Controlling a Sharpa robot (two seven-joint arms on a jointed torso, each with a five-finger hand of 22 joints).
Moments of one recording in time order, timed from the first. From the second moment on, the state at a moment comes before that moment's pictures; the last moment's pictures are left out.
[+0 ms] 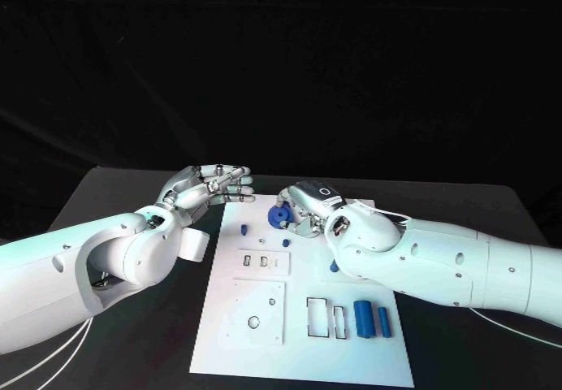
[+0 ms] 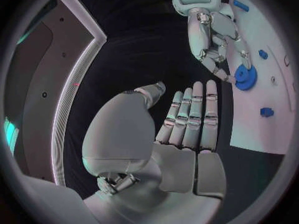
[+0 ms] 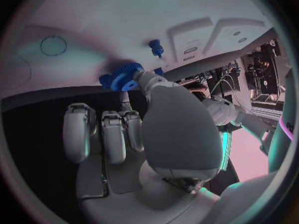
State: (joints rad) left arm 1.24 -0.94 0.00 1.67 -0.04 -0.32 0.38; left_hand 1.33 -0.16 0.54 0.17 0.05 0.85 0.22 0.26 0.18 1.03 0.18 0.08 0.07 1.00 0.13 0.29 0.27 0.17 0.91 0.23 0.36 0.12; right arm 1.27 -0.56 -0.14 1.43 -1.68 -0.51 -0.29; right_hand 1.42 -0.26 0.43 0.25 0.30 0.90 0.15 0.23 0.42 1.47 0.06 1.50 1.31 1.47 -0.01 1.56 1.31 0.06 1.42 0.09 1.41 1.31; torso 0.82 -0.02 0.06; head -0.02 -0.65
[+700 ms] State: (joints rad) left arm 1.24 -0.94 0.00 1.67 -0.04 -0.32 0.37; left_hand 1.33 -0.16 0.53 0.16 0.05 0.85 0.22 0.26 0.18 1.03 0.18 0.08 0.07 1.00 0.13 0.29 0.27 0.17 0.91 0.23 0.35 0.12; right arm 1.28 -0.58 -0.14 1.43 -1.66 -0.49 -0.29; right_hand 1.37 -0.26 0.41 0.24 0.30 0.85 0.17 0.18 0.41 1.47 0.08 1.48 1.31 1.47 0.01 1.56 1.31 0.06 1.42 0.11 1.40 1.31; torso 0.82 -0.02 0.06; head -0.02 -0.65
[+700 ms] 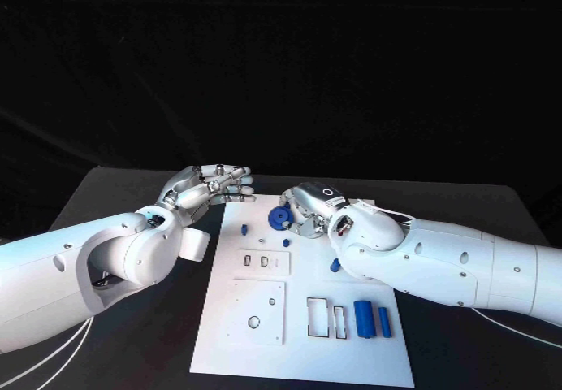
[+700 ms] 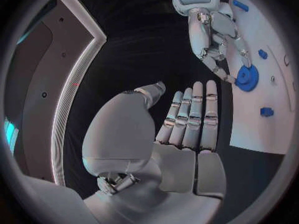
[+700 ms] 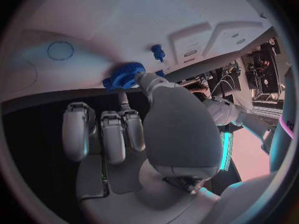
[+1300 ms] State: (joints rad) left arm 1.24 -0.94 0.00 1.67 -0.04 -0.31 0.37; left_hand 1.33 -0.16 0.53 0.17 0.05 0.85 0.22 0.25 0.18 1.03 0.18 0.08 0.07 1.00 0.13 0.29 0.27 0.17 0.91 0.23 0.35 0.12; right arm 1.28 -0.57 -0.14 1.41 -1.60 -0.45 -0.28; right_hand 1.30 -0.23 0.39 0.28 0.30 0.88 0.17 0.16 0.40 1.47 0.08 1.48 1.31 1.47 0.01 1.56 1.31 0.06 1.42 0.11 1.40 1.31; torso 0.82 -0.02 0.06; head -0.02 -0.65
